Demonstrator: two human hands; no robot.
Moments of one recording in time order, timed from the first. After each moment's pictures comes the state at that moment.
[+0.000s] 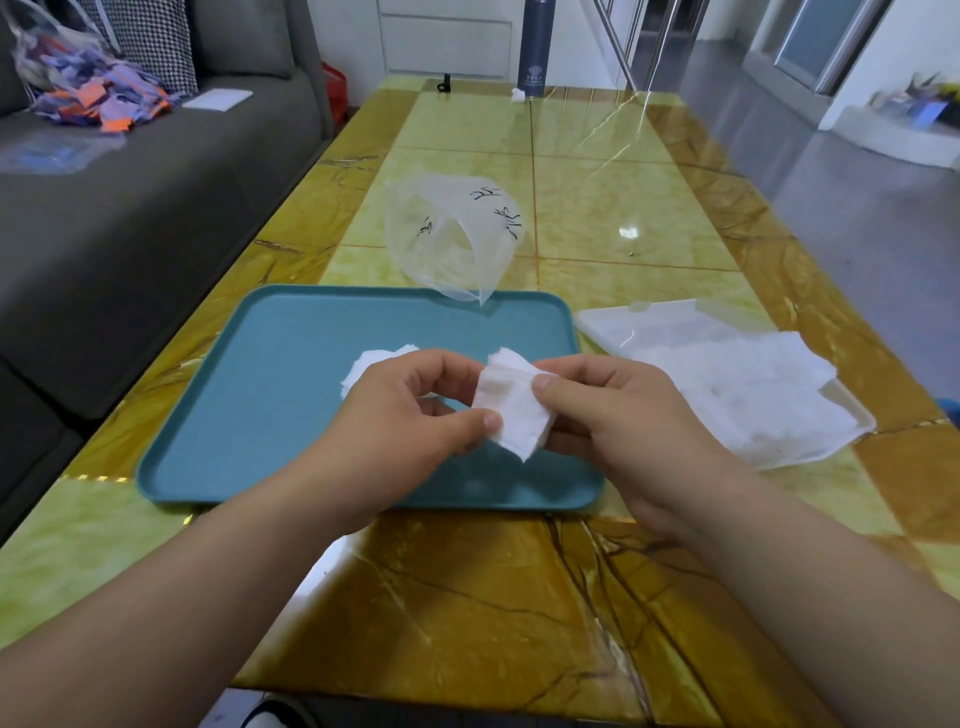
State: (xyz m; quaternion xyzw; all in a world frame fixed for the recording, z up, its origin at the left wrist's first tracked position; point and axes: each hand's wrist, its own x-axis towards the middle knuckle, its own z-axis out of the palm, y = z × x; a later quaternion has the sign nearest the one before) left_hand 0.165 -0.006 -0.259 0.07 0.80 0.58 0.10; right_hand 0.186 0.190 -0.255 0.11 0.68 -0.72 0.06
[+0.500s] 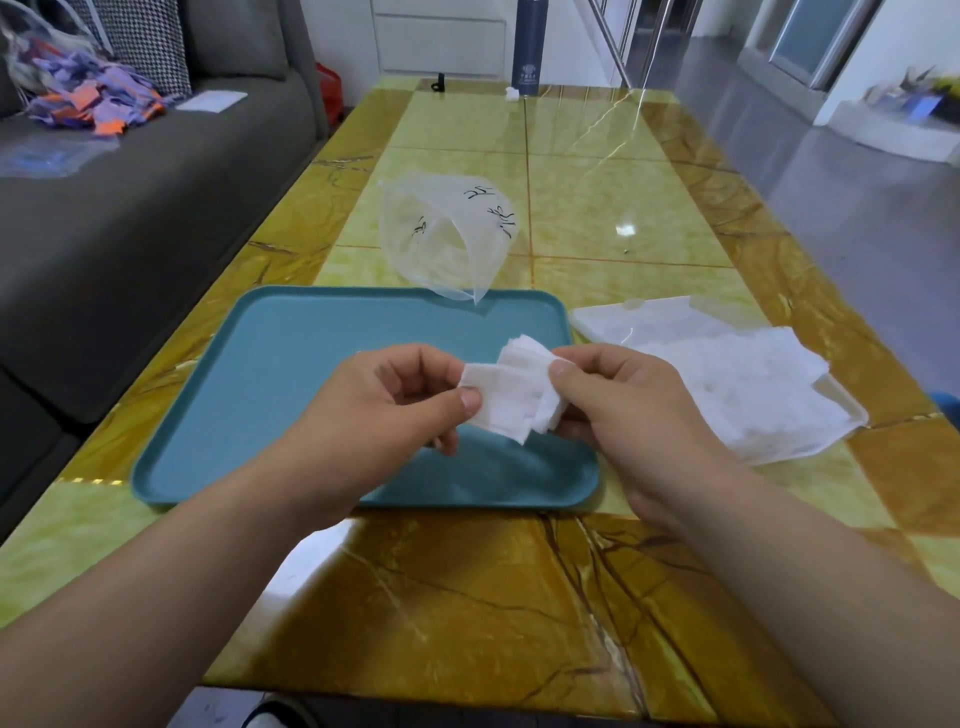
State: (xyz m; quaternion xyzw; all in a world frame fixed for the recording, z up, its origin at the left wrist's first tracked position) left_hand 0.164 -0.015 -0.254 0.07 0.76 0.64 0.12; right_hand 0.180 0.195 -0.261 0.16 0.70 -0.70 0.00
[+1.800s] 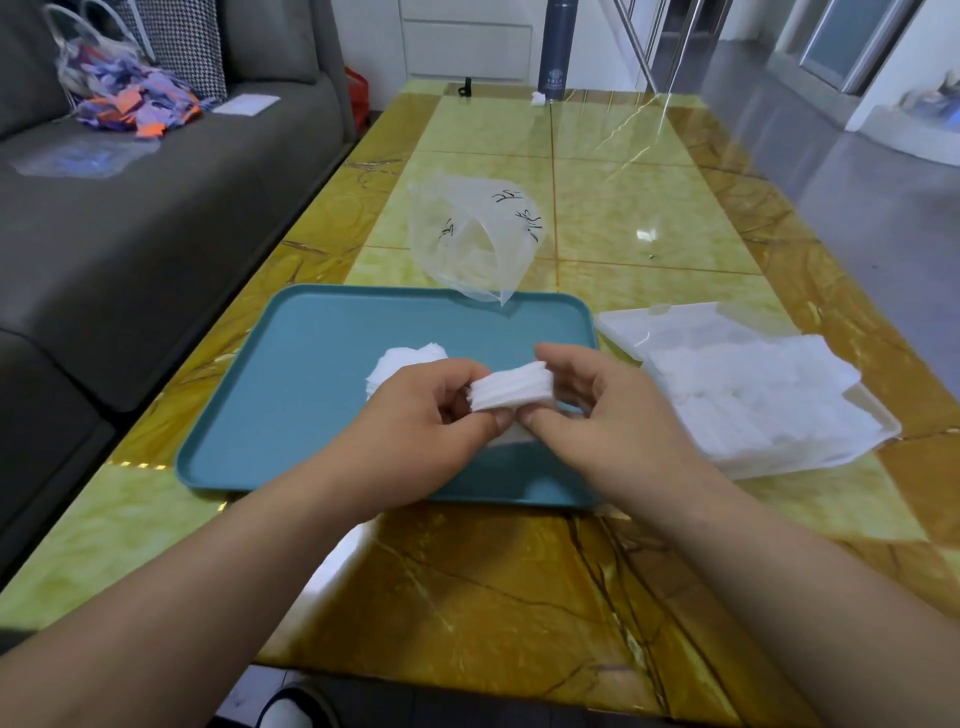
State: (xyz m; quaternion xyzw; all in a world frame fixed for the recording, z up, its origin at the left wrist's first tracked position) left_hand 0.165 -0.019 -0.263 0.16 0.85 0.49 0.08; right_hand 0.184 0.171 -0.264 0.01 0.85 -0.52 -0.03
